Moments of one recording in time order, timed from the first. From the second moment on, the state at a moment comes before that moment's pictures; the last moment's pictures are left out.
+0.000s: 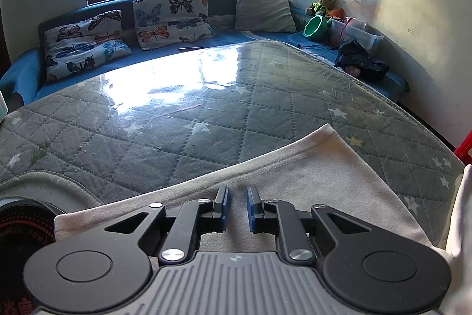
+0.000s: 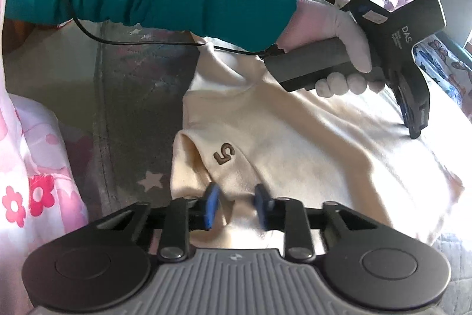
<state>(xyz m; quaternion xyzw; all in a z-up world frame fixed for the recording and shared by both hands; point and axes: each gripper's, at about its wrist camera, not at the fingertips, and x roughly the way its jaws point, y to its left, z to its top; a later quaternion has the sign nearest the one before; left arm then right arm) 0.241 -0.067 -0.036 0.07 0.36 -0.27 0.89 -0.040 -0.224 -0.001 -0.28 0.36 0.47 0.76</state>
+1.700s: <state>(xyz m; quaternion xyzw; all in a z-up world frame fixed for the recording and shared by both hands) 0.066 0.072 -0.034 -0.04 0.35 -0.20 0.91 -0.036 -0.281 -0.011 -0.15 0.40 0.31 0.85</state>
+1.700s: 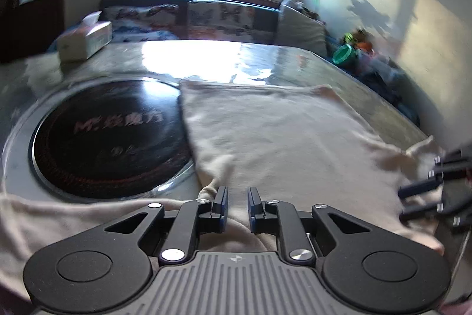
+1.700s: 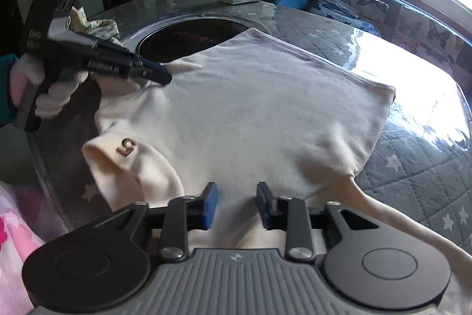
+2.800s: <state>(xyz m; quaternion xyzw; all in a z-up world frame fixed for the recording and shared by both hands) -0.002 -0.004 -0.033 0.05 0.34 -0.34 0.88 -0.066 -0.319 0.010 -0.06 0.40 0.28 0.87</state>
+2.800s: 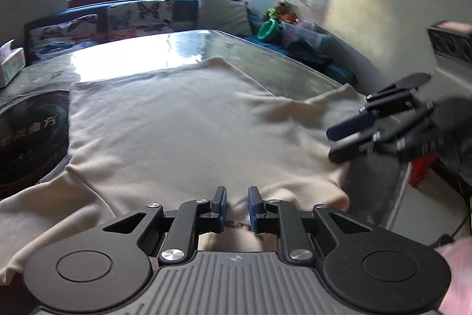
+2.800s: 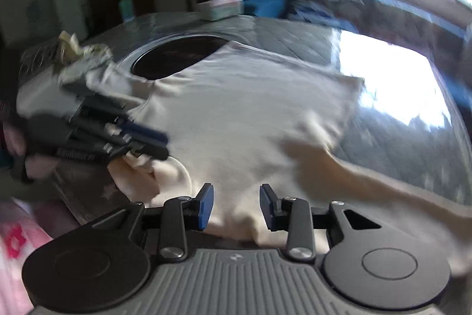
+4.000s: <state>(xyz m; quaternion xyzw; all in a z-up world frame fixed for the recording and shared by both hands) 0.017 -0.097 -0.031 0.05 0.34 -0.45 0.82 -0.025 -0.409 -0.018 -0.03 0.37 0.11 0.92</state>
